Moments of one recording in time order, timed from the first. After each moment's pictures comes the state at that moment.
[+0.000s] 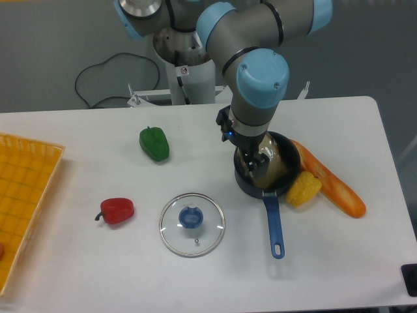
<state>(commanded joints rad) 2.53 -1.84 -1.49 -1.49 1.53 1.50</state>
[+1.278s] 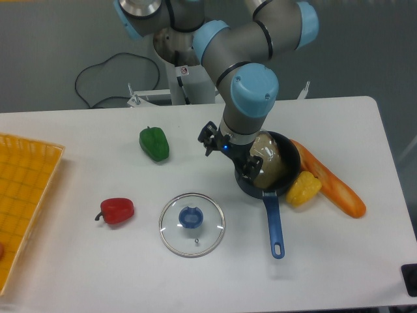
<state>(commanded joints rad) 2.50 -1.84 -1.62 -1.30 1.42 0.91</state>
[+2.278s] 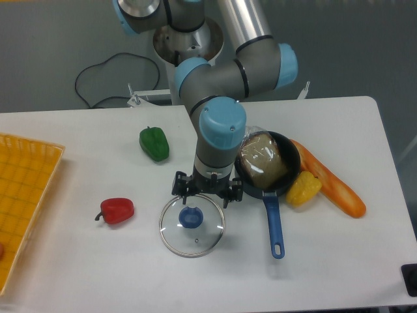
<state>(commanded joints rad) 2.36 -1.99 -1.58 -1.08 1.50 0.34</state>
